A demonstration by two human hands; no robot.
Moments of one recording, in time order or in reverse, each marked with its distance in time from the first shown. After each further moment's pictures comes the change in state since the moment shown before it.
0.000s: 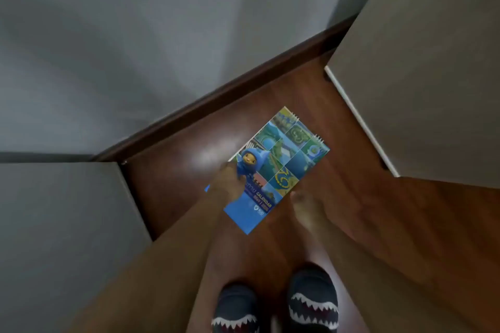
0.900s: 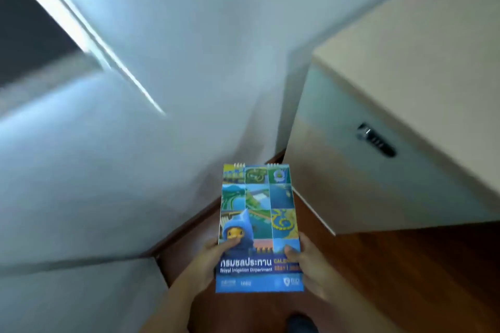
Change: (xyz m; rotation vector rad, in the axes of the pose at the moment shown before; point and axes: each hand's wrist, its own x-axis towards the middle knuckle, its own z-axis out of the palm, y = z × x) left_hand -0.275 0.120 -0.222 -0.952 -0.266 -0.096; right_hand -0.290 -0.118 -0.151 0.757 -0.149 -0.137
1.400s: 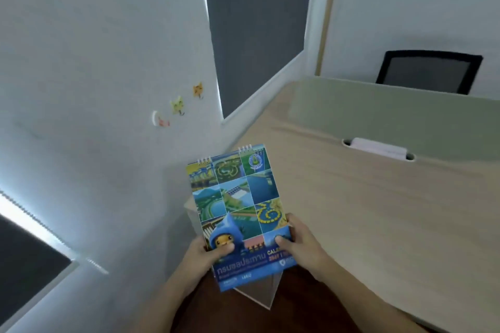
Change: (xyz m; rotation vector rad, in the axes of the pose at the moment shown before) left_hand -0.316 0.197 0.233 0.533 -0.303 0.696; right_hand -0.386 -0.210 -0.145 -0.194 0.216 -0.783
